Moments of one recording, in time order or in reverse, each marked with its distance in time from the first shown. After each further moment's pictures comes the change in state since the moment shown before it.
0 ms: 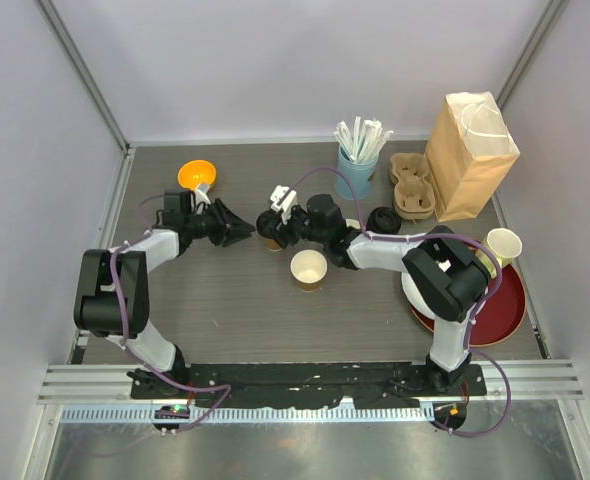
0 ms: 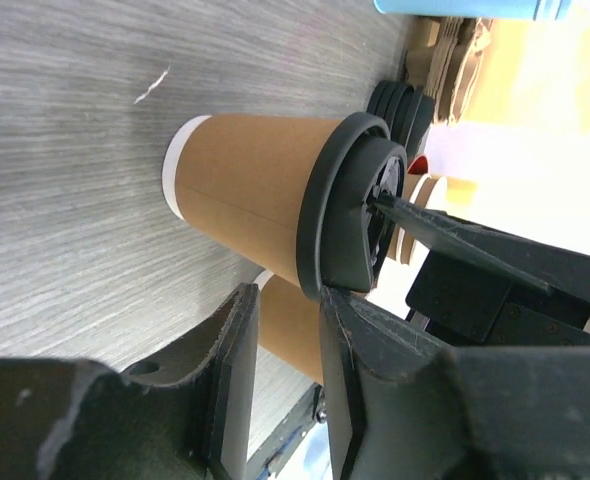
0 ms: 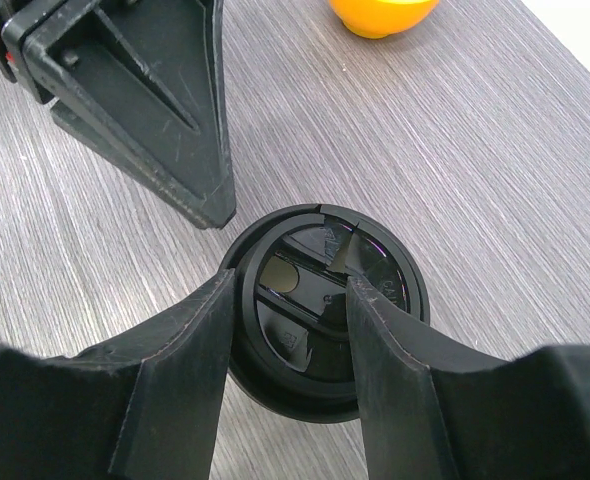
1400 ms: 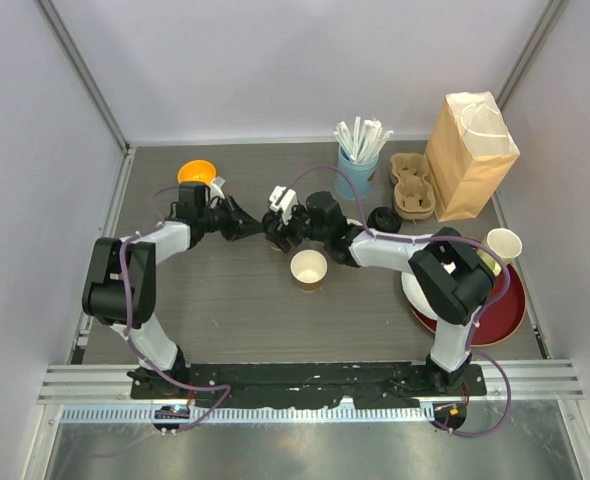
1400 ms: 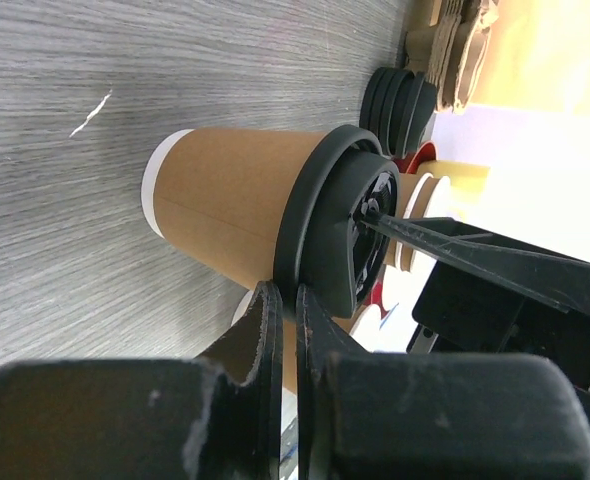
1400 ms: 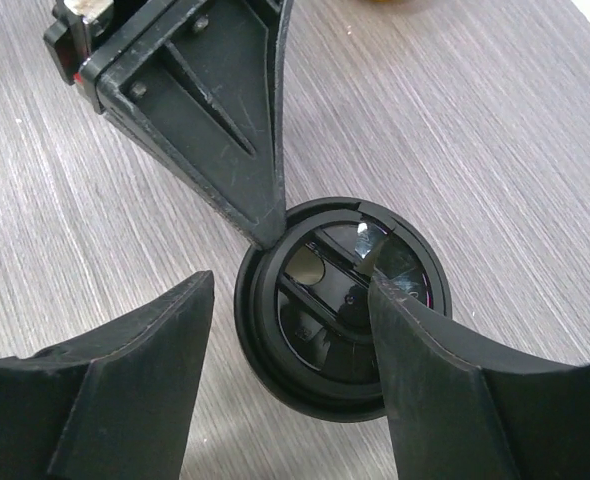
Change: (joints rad) left arm -0.071 0.077 0.079 0.013 -0.027 0.004; right arm -0.012 -0.029 0.005 -0.085 0.004 -0.024
